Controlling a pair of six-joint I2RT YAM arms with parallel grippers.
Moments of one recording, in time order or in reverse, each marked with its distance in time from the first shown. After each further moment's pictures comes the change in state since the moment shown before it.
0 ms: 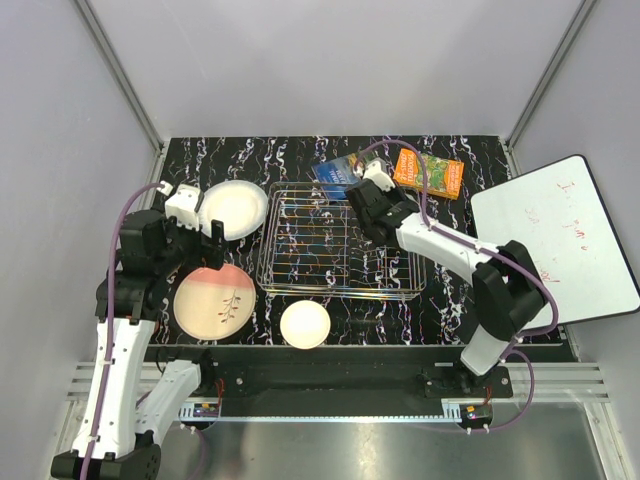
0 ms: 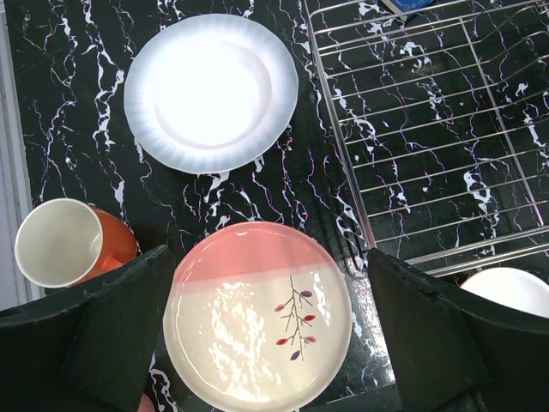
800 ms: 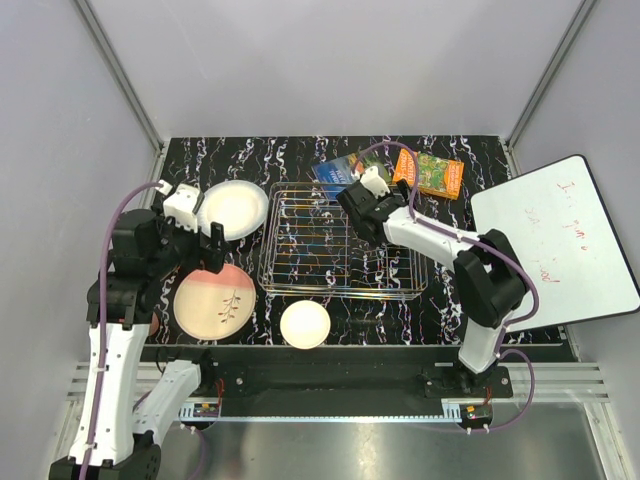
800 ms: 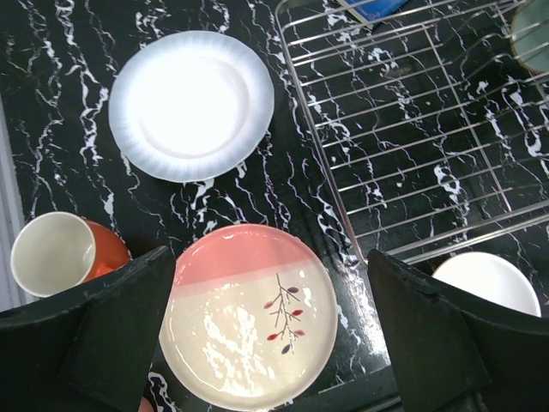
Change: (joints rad) left arm 0.000 0.000 0.075 -0.067 0.062 0.018; right arm 0.005 0.121 0.064 -0.131 -0.058 0.208
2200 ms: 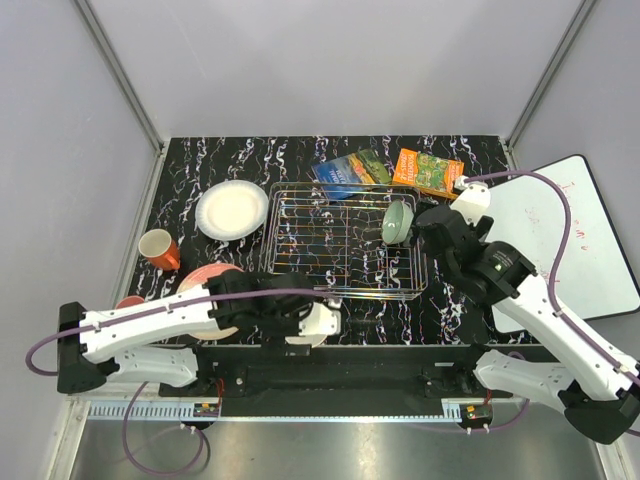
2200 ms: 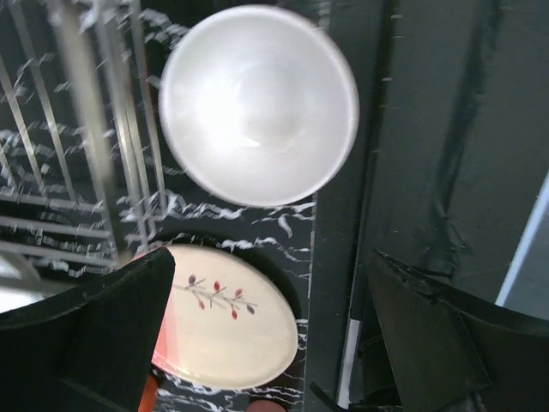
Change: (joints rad) left arm -1.133 0.383 -0.057 -0.216 -0.283 0.238; right arm 0.072 -0.814 -0.145 -0.371 -0.249 0.632
